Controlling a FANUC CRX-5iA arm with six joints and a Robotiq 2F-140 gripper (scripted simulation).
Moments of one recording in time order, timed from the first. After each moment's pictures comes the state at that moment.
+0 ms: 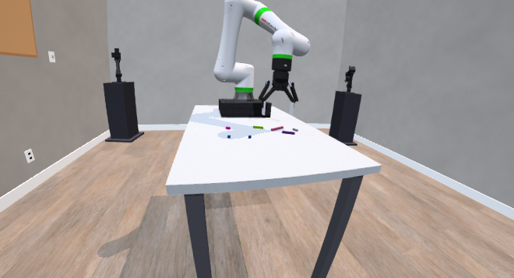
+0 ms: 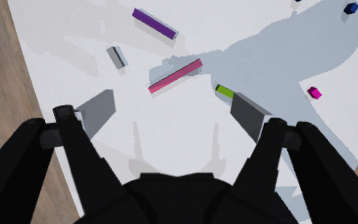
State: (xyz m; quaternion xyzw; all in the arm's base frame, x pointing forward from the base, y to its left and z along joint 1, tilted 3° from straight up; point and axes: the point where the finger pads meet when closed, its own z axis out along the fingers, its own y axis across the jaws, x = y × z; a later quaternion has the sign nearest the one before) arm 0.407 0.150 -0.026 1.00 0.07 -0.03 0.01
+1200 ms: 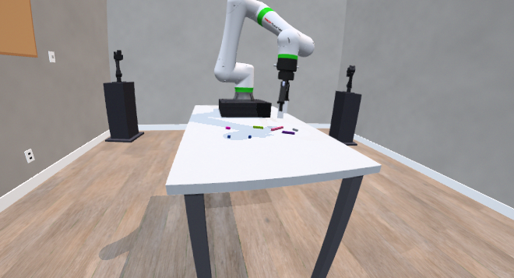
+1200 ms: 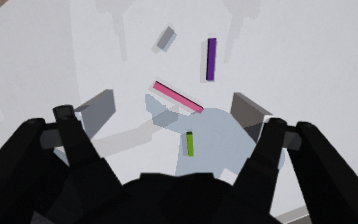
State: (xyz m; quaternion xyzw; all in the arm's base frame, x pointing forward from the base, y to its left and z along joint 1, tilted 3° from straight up) arm 0.423 0.171 -0.027 0.83 0.56 -0.03 0.00
